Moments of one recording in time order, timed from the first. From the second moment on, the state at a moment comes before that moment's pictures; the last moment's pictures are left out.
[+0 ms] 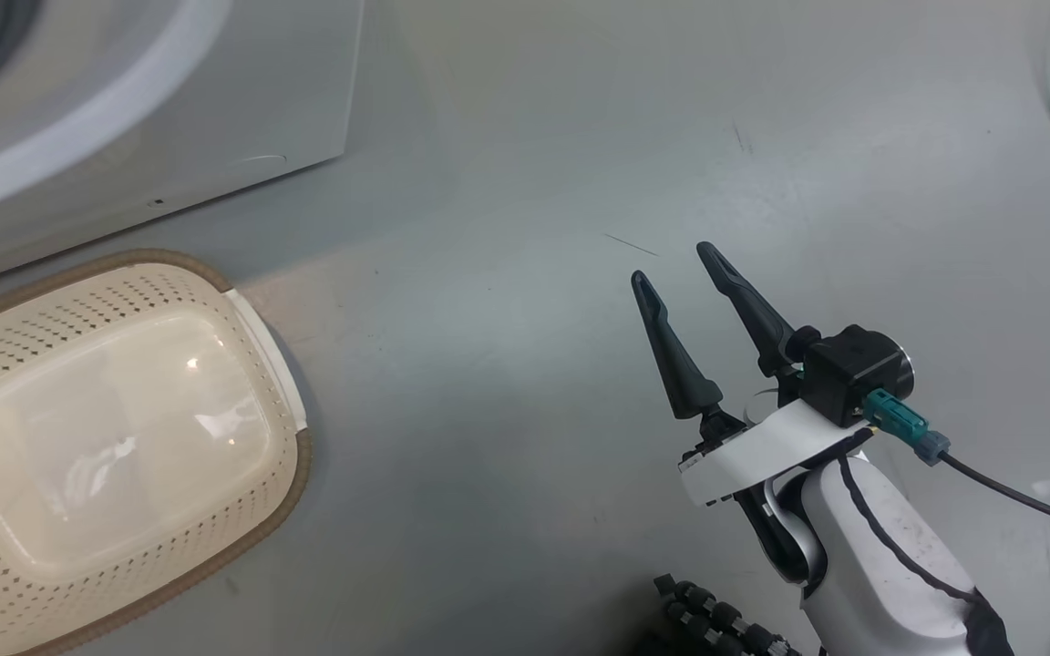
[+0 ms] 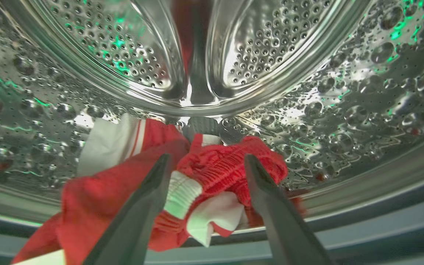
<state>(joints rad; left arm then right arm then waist) -1.04 0.40 -0.02 0.65 -0.43 0.02 0.13 -0.32 -0.05 0.41 0.22 0.34 0.09 -0.26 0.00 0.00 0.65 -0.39</state>
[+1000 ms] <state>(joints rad) -1.08 0.39 -0.07 0.85 -0.39 0.01 0.10 -0.32 -0.04 0.42 0.23 0.34 0.08 -0.26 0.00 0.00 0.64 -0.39</state>
